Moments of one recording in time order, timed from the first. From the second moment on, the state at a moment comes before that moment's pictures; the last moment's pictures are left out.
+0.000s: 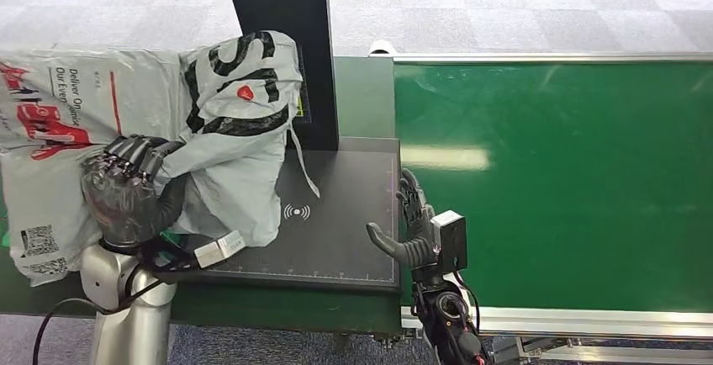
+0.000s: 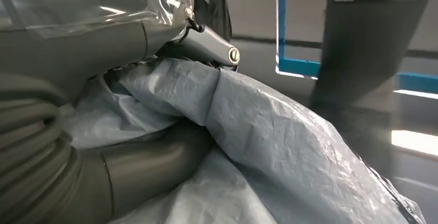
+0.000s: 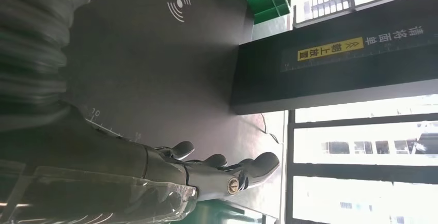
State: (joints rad) left arm -0.29 -0.21 0.14 -1.59 -1.28 0.69 -0.68; right arm -0.27 0.23 0.17 -0.92 0.03 0.07 -0.61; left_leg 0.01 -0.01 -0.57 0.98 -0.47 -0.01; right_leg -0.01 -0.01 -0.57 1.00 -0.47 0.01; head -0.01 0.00
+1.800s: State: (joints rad) left arm -0.61 0.09 0.33 -1.14 -1.42 0.70 -0.49; right arm -0.22 0.21 0.19 -1.03 0.02 0.10 -0.58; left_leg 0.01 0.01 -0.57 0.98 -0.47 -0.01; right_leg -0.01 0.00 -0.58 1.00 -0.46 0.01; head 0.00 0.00
